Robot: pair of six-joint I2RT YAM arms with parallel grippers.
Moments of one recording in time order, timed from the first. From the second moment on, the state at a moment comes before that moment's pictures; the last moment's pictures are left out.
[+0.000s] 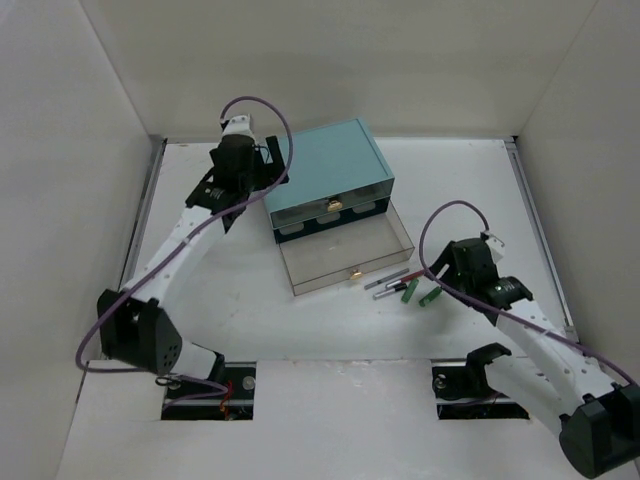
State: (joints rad) left arm -0.33 1.47 1.32 -0.35 -0.21 -0.38; right arm 0.36 0.84 0.55 -0.55 0.26 0.88
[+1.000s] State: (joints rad) left arm -0.84 1.11 0.99 -0.41 -0.50 -0.36; right arm 0.47 1.12 0.80 -0.58 0.27 0.93
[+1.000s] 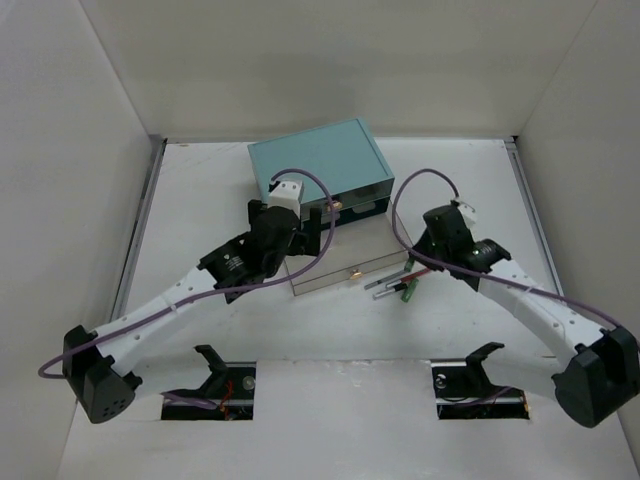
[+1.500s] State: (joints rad) left arm -0.84 1.05 0.96 -0.42 -0.45 -0.35; right arm 0.60 1.59 1.05 -0.35 0.26 0.86
